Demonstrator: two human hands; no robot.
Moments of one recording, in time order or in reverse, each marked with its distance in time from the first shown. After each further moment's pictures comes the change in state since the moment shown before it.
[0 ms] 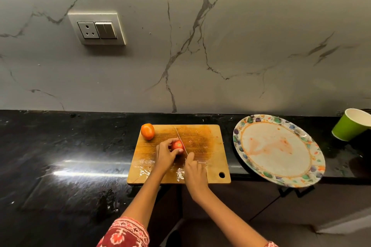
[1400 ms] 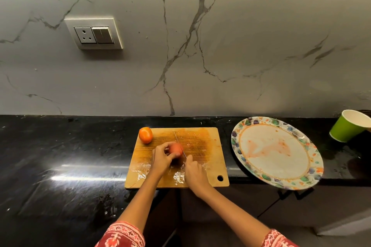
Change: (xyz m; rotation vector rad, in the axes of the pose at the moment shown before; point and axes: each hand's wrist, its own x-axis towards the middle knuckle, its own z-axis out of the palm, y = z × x) left_hand 0.004 -0.002 -0.005 -0.041 -0.029 -0.011; right_hand 0.015 0.011 -0.018 0.088 -0.274 -0.007
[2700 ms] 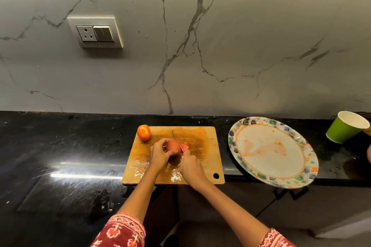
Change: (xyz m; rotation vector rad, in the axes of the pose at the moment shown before) left_hand -0.002 0.004 0.004 0.038 0.024 -0.046; right_hand -0.004 -0.006 -0.019 0.141 -0.012 0.059
